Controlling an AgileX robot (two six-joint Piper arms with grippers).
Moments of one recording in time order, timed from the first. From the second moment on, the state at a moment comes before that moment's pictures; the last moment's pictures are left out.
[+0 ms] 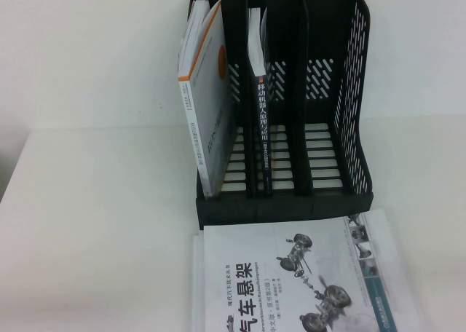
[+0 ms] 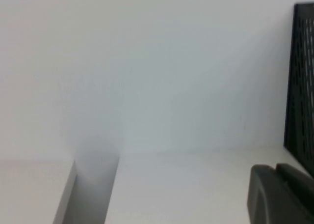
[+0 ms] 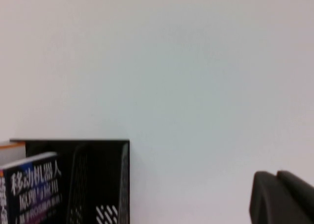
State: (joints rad) right arm 0.06 -0.01 0.03 -0.09 -0.29 0.10; left arm -0.01 -0.01 0.02 -0.02 0.02 -0.03
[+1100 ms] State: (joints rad) right arm 0.06 0.18 -0.47 -0.01 0.63 0.16; left arm -0.01 0.21 -0.46 0.11 0.48 -0.37
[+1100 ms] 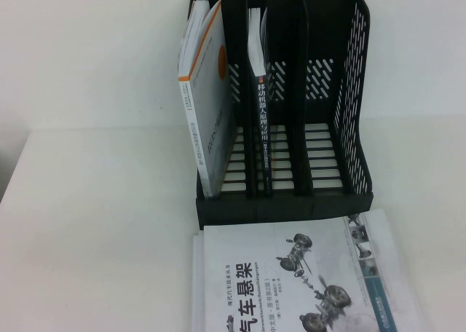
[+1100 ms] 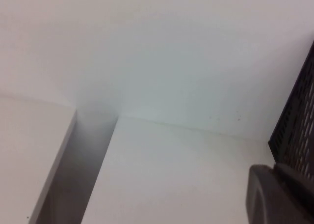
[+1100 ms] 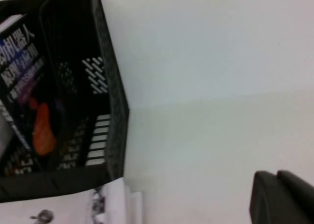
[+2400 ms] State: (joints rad) right arm 0.16 1.55 -0.70 0.64 0.57 -0.39; left arm -0.01 1.19 -0.73 -0.87 0.73 0.48
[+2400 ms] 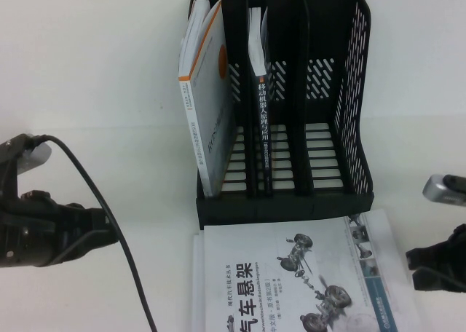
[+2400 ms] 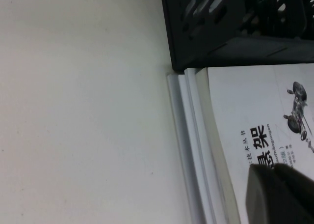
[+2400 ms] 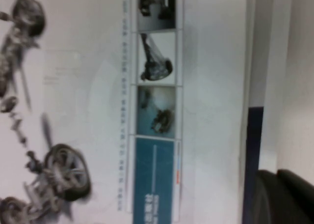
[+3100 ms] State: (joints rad) right arm 0.22 1.62 -0.71 0.71 0.54 -0.44; left arm -0.01 1.19 -0.73 -0.90 0.73 0.49
